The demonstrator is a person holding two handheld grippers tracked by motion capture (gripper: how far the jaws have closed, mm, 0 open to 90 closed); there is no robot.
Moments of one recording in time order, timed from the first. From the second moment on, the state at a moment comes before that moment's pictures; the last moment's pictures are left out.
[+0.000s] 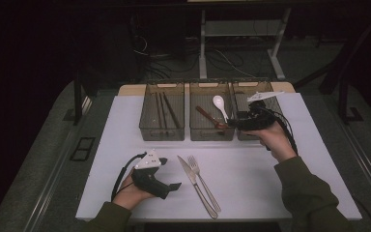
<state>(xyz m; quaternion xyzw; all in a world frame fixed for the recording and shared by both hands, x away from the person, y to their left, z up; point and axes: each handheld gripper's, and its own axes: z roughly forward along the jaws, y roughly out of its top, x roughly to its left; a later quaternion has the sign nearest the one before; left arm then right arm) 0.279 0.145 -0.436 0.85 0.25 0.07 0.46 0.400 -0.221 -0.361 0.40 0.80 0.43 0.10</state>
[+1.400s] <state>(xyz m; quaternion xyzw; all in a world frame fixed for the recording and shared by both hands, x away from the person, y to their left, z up) 0.273 0.147 -0.434 0.85 0.25 0.07 0.46 0.296 -0.278 -0.412 0.37 0.79 0.47 0.11</state>
